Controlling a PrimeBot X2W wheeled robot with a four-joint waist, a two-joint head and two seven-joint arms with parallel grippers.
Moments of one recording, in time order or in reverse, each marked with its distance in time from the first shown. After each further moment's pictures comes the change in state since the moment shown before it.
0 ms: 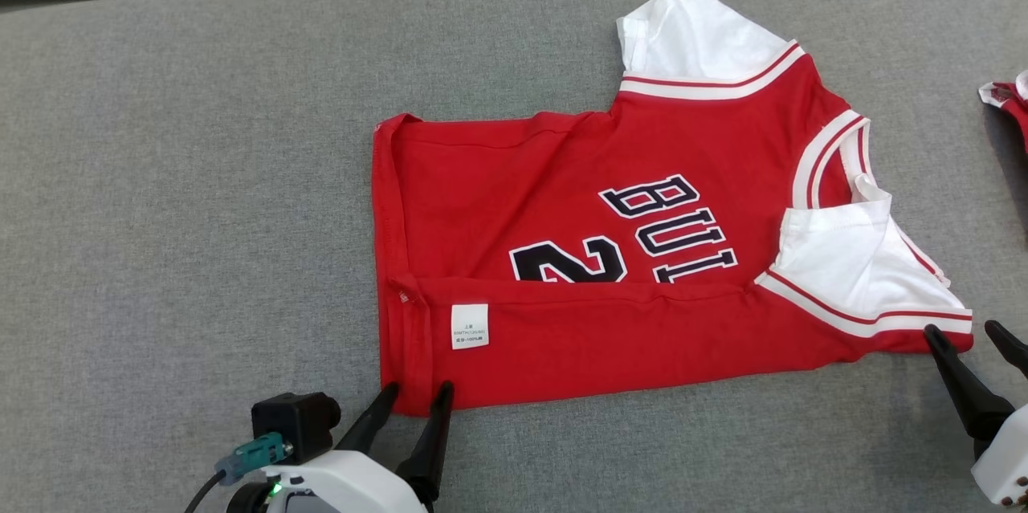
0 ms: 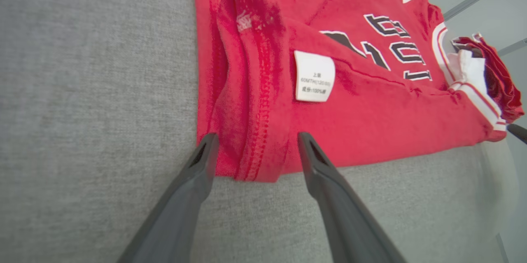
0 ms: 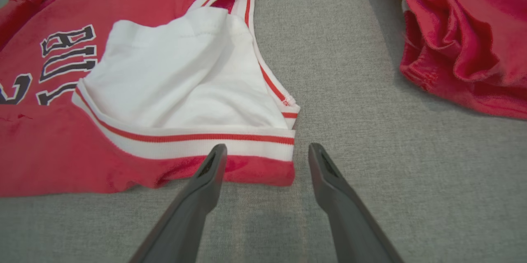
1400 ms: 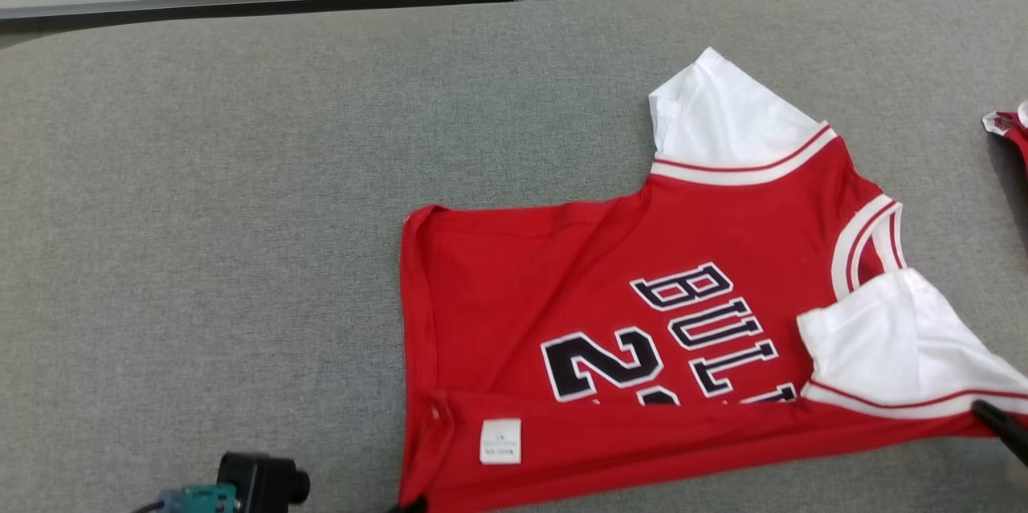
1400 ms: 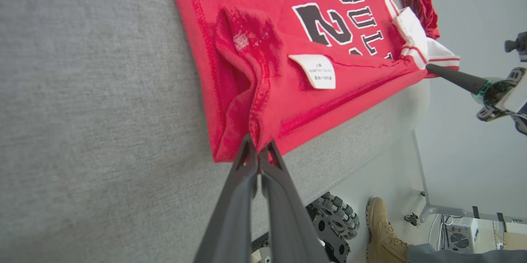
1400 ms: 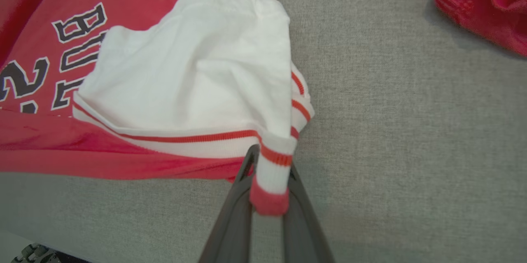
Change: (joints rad) left arm 0.139 0.243 0.025 -0.226 -0.232 -0.168 0.225; right arm 0.101 -0.192 -0.018 0.001 0.254 0.000 0.196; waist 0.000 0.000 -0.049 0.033
